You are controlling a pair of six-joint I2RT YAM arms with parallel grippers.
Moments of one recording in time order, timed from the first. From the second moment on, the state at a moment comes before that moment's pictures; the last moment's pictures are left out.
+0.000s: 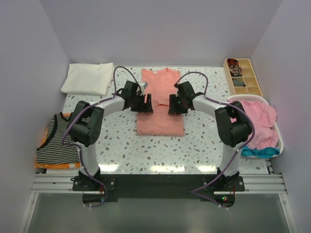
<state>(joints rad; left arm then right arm) -0.40 1.94 1.24 -0.20 0.31 -0.28 0.43 1.94 1.27 -0.32 -0.12 0.36</state>
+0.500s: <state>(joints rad) -0.38 1.81 1.13 -0.18 0.11 -0.25 0.40 1.83 1.16 -0.23 -0.05 0.33</state>
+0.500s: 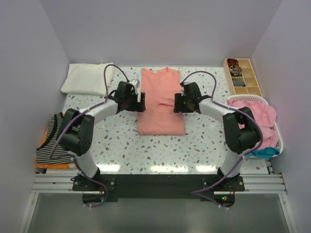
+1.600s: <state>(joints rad) -0.55 1.25 0.25 0.49 0.04 -0.52 0.39 1.47 0.70 -0.16 -0.15 0.44</state>
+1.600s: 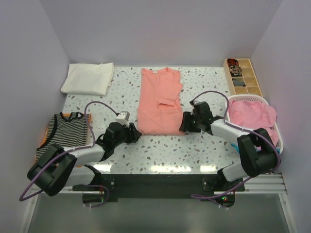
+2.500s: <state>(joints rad) -0.60 1.36 0.30 0.54 0.03 -0.49 0.33 1.54 0.68 -0.07 -0.26 0.48</state>
